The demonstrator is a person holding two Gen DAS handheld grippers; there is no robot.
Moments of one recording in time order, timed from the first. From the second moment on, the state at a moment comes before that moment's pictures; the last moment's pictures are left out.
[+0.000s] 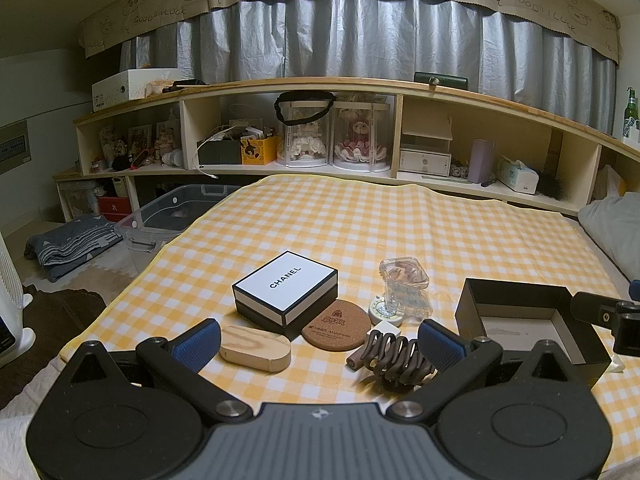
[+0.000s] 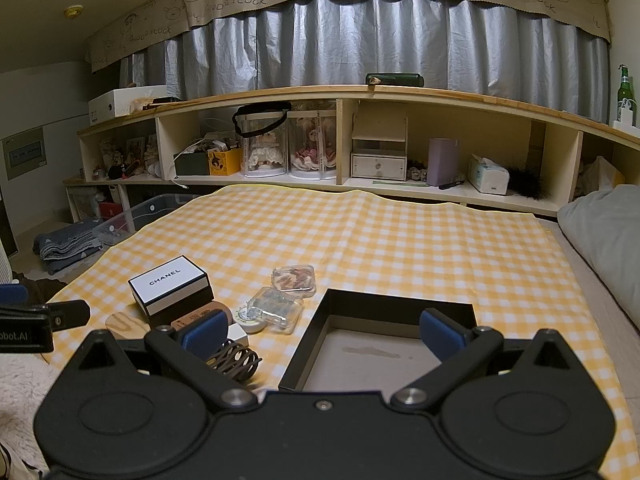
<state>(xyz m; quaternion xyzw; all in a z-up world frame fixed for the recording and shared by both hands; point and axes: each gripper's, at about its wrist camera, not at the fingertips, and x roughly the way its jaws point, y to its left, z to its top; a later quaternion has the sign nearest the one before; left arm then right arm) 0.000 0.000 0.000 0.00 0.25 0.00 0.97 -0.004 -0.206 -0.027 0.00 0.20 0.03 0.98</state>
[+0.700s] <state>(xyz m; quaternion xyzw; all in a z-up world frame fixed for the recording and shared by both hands) 0.000 0.000 0.000 0.00 0.25 0.00 0.97 -0.004 -0.206 -0.027 0.00 0.20 0.03 0.98</state>
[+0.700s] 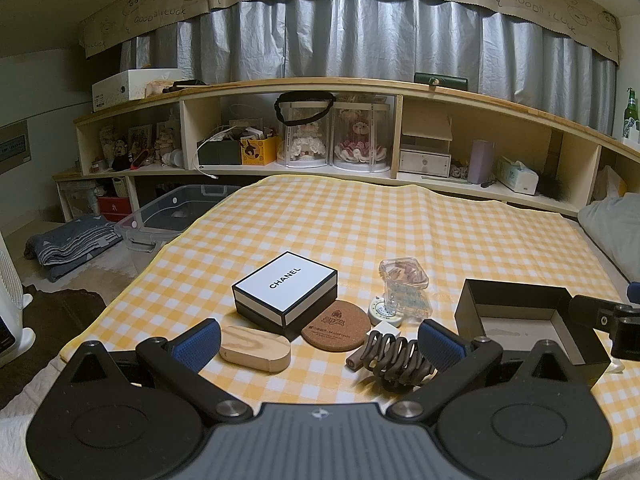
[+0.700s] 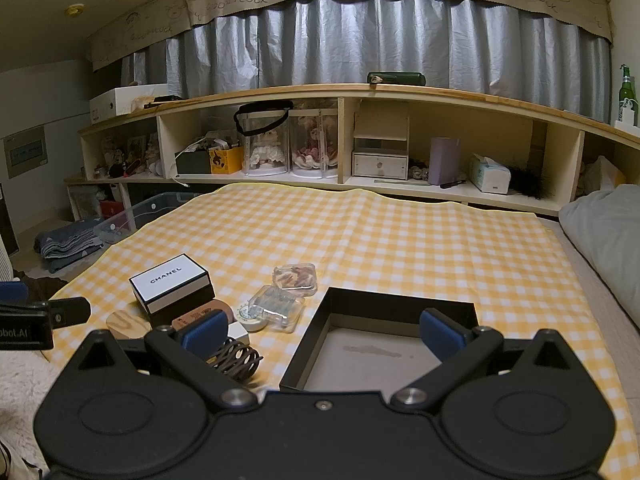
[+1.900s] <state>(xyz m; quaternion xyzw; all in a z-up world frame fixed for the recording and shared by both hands) 0.042 -0.001 0.044 0.08 0.20 -0.06 0.97 0.019 -0.336 -0.016 0.07 0.21 -0.10 0.97</state>
